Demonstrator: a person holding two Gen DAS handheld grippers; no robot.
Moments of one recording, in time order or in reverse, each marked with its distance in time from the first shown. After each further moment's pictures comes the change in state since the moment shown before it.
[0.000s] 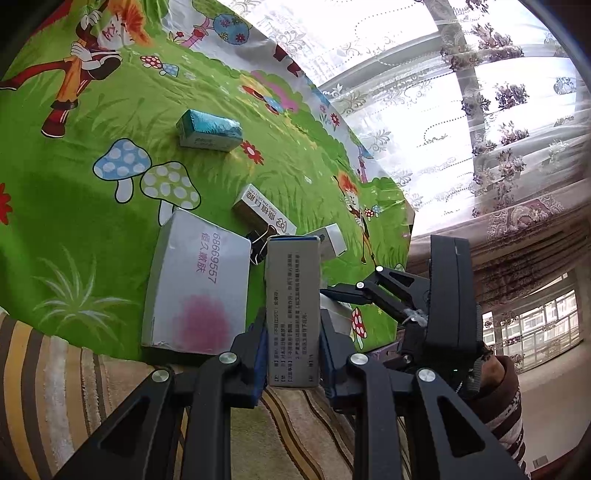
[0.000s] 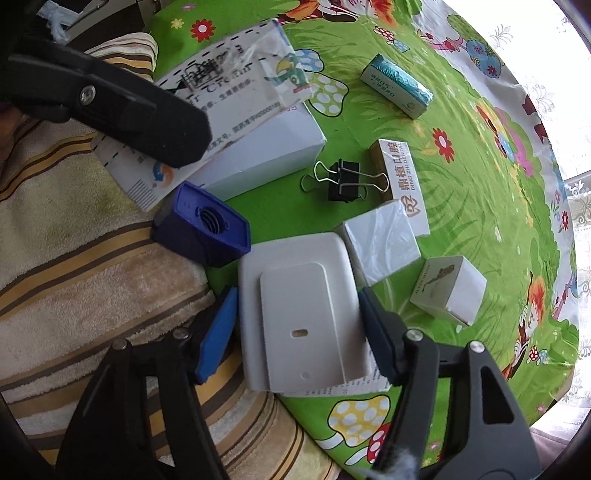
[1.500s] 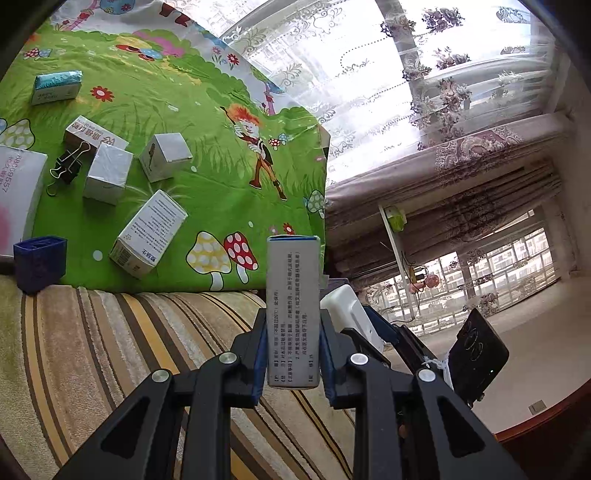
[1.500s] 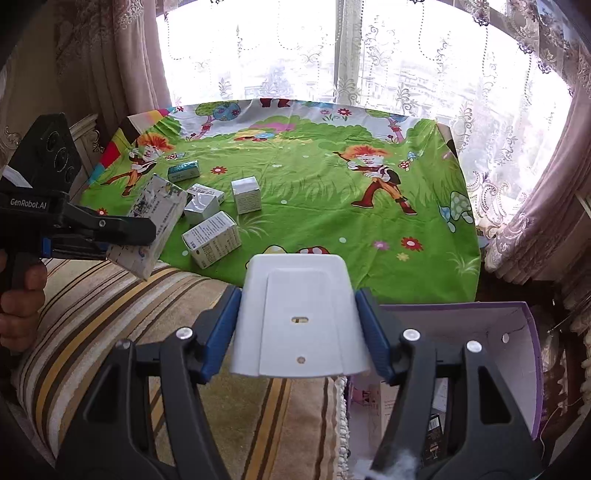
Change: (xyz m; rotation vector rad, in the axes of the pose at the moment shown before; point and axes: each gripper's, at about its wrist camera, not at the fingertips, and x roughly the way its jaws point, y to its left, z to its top) left arm 0.058 -0.139 -0.084 0.155 0.163 -0.168; right arm -0.146 0.021 -0.256 0.926 -0.477 -0.272
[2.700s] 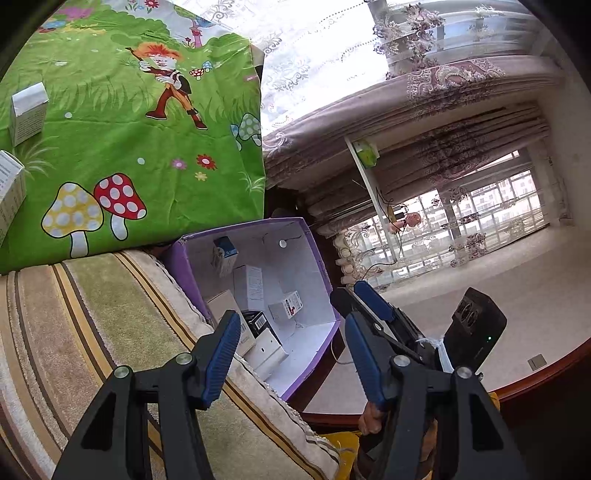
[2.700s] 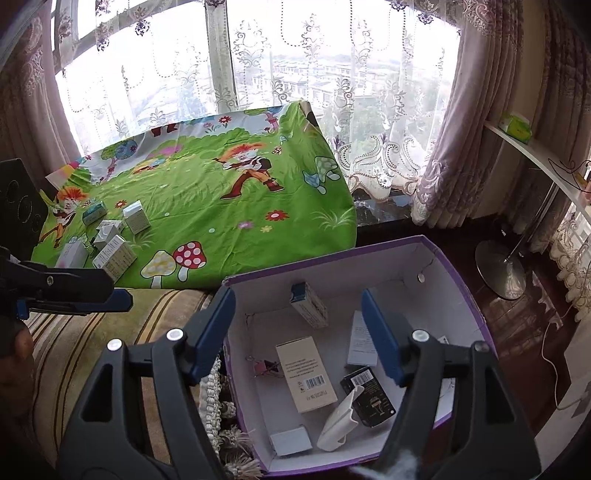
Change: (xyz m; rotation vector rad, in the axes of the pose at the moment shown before) left arm 0.102 -0.076 -0.026 0.117 0.202 -0.075; right arm -0.047 -0.100 -0.043 0.270 -0.018 -0.246
